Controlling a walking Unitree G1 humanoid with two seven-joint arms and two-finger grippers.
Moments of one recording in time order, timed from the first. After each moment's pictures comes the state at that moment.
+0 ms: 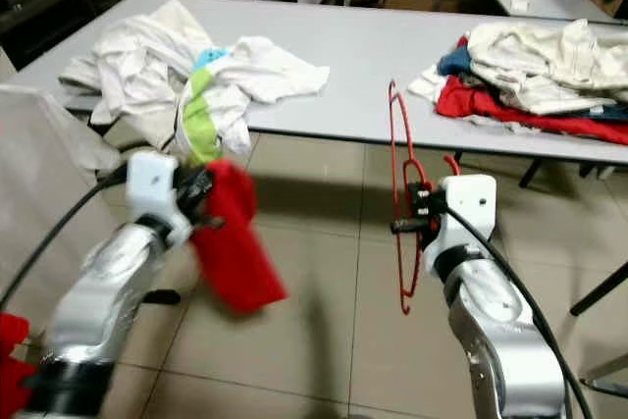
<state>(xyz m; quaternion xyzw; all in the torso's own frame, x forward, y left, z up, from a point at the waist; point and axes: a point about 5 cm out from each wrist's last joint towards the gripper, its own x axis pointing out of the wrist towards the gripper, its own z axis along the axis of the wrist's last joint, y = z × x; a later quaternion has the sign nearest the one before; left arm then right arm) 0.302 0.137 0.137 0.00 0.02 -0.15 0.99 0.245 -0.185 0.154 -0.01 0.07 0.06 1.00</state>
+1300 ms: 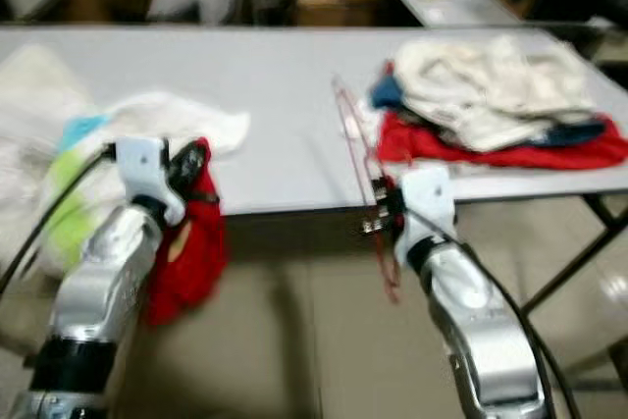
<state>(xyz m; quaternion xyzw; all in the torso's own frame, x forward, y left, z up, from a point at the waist) 0.315 0.144 0.148 -0.01 -0.02 -0.13 0.99 0.254 -0.162 0.156 -0.07 0.06 0.13 0.99</state>
